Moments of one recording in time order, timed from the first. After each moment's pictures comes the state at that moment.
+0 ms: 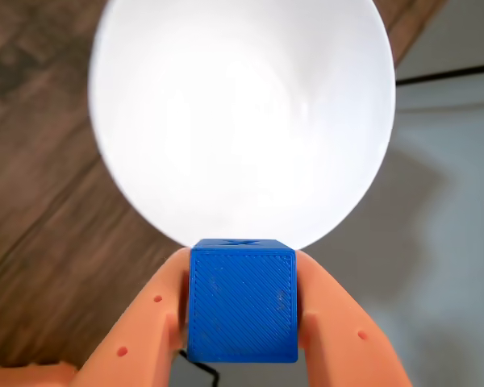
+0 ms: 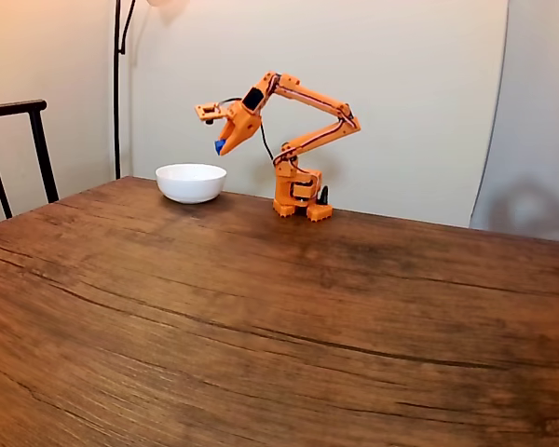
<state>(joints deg) 91.8 154.4 140.0 67.7 137.6</state>
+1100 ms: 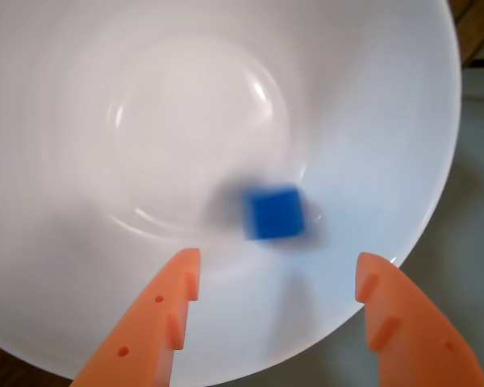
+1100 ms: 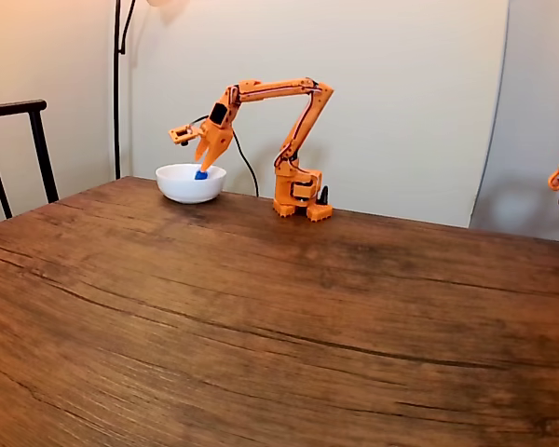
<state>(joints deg) 94.2 117.9 128.8 52.9 142.4</state>
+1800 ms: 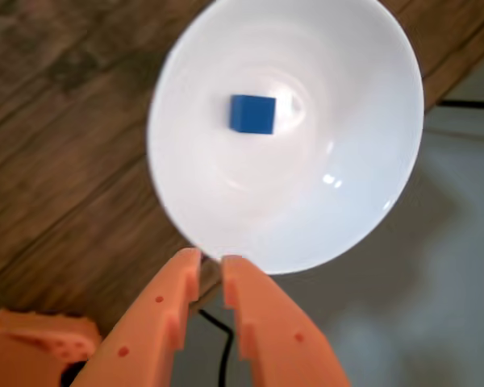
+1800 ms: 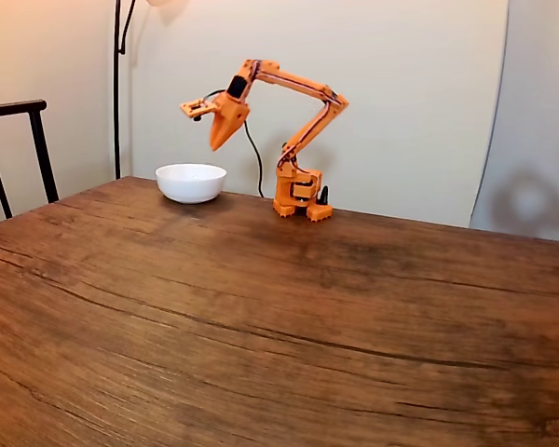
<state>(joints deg) 83.1 136.9 118.9 79.8 137.3</state>
